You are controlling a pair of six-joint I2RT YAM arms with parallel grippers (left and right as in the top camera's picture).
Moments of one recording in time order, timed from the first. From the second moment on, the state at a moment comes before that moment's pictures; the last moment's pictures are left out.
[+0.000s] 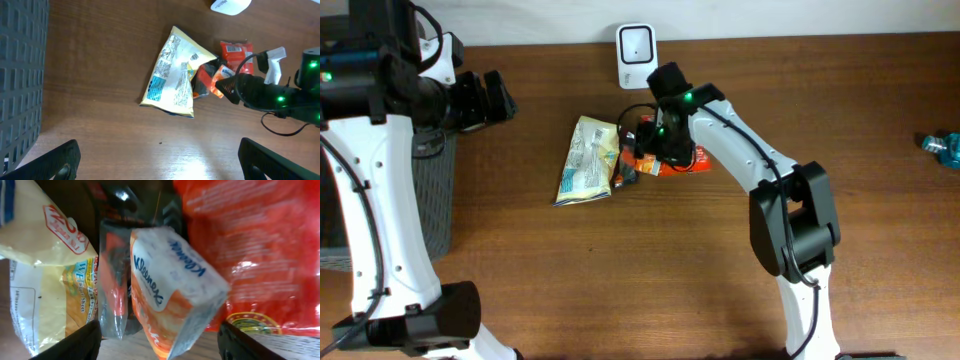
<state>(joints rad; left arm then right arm) 0.09 1.82 2.32 -1.66 0.23 -0.18 0.43 2.25 1.86 -0.93 -0.27 0.56</state>
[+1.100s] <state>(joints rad) 0.09 1.82 2.32 -1.66 0.23 -0.18 -0.07 2.27 1.91 -0.93 -1.38 0.07</state>
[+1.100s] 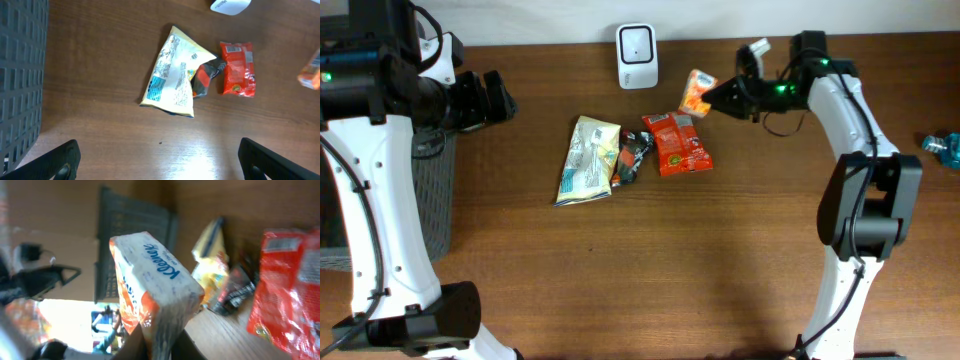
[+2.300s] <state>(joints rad) 0.09 1.82 2.32 -1.66 0.23 -0.18 -0.11 2.28 1.92 -1.26 -0.15 0.08</state>
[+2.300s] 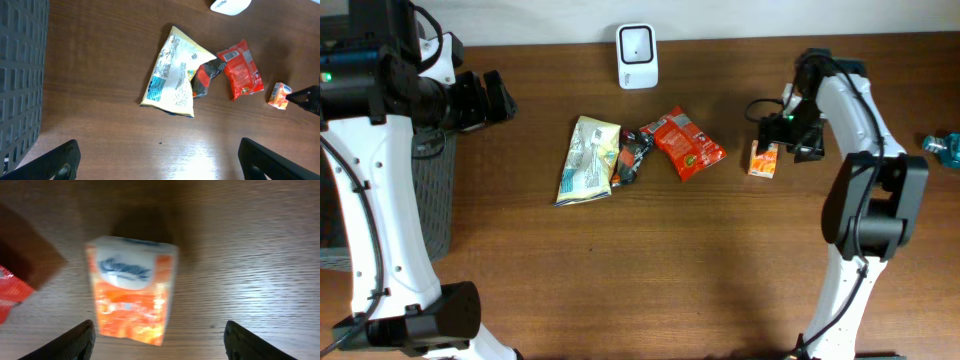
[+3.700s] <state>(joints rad) 0.09 1.82 2.32 -1.66 0.23 -0.18 -0.15 2.28 1.75 -1.05 -0.51 0.10</state>
